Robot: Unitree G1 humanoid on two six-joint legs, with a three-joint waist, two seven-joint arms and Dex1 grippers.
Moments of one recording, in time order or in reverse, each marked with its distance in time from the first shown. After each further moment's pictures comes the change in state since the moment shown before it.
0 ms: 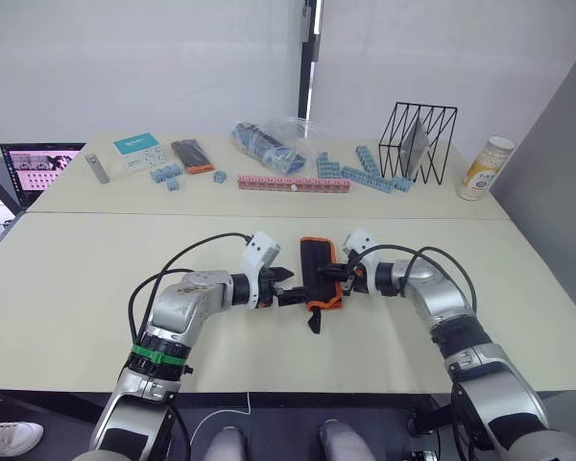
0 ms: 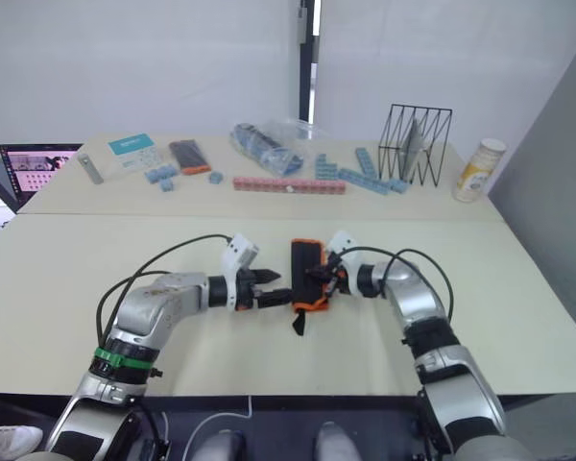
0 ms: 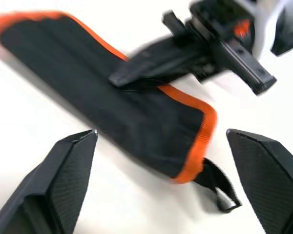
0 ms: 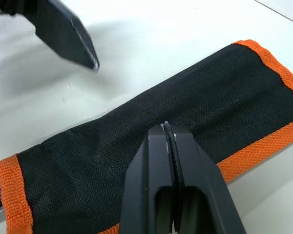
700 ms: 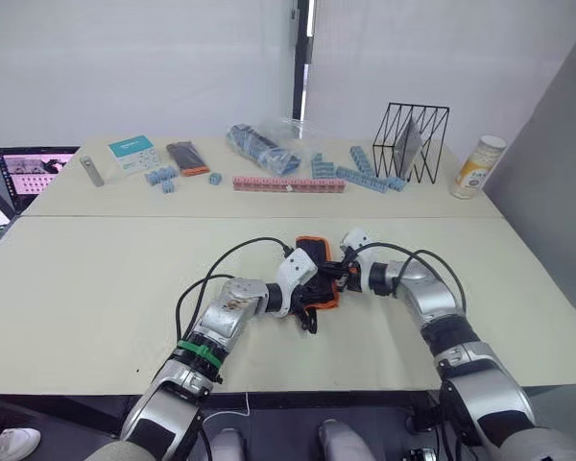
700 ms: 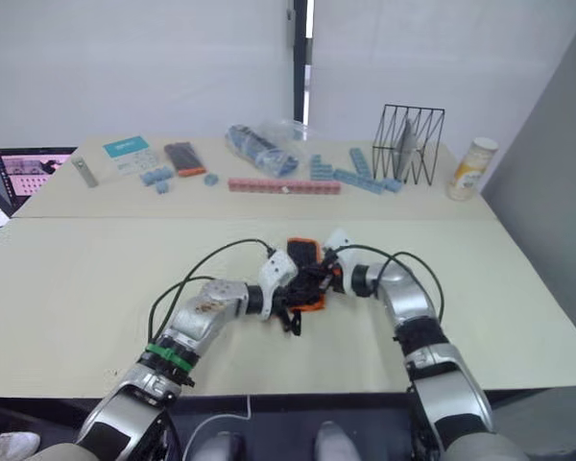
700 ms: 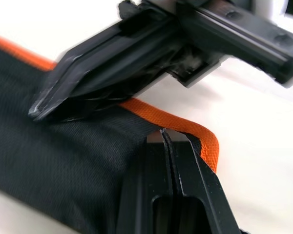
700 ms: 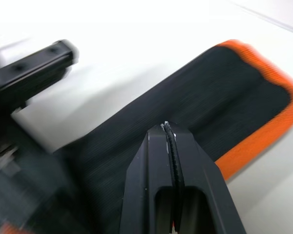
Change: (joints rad) left arm -0.068 -0.082 -0.222 0.353 0.242 -0.457 -0.028; right arm -0.072 0.102 -0.064 0.158 -0.011 -0.049 -0.109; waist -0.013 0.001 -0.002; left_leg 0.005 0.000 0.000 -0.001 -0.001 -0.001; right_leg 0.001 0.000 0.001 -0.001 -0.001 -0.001
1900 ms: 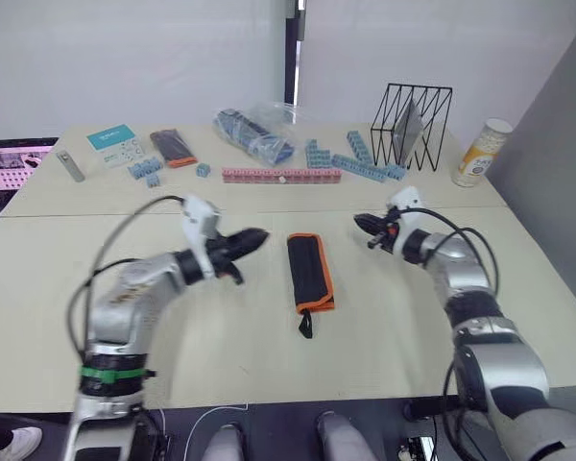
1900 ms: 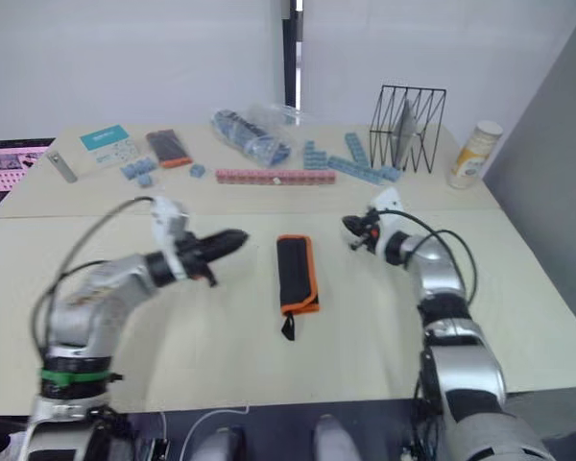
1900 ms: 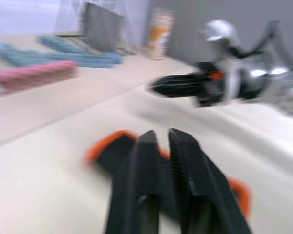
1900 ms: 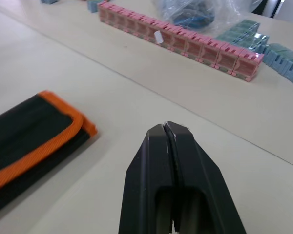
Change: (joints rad) left arm 0.229 0.343 0.523 -0.555 -0.355 0.289 0.013; right arm 0.001 -0.173 -0.206 -0.010 0.044 -0.153 0.030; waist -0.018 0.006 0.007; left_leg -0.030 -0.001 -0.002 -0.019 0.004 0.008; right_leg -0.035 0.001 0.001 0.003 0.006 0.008
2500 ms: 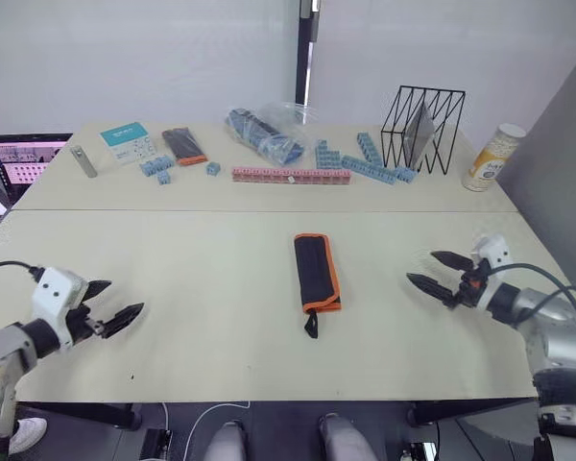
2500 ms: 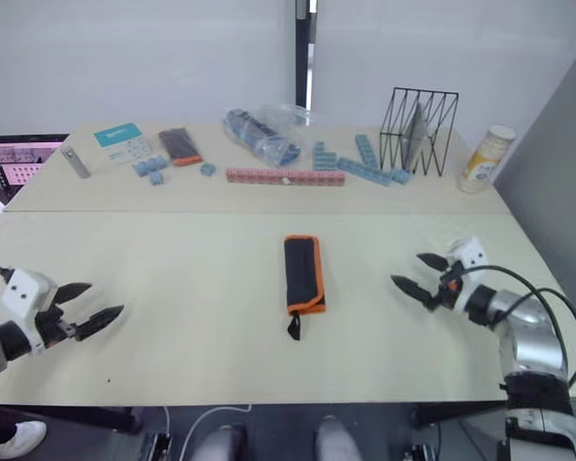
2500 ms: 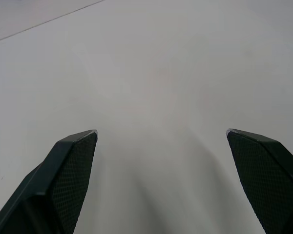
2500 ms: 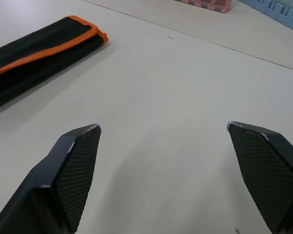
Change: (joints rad) left arm 0.493 0.263 0.299 0.251 0.118 -0.416 -0.110; right arm 0.455 -0.206 -0.193 -0.318 0.168 0.078 0.130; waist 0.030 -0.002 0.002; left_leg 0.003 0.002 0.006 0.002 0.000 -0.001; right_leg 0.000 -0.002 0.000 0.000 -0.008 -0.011
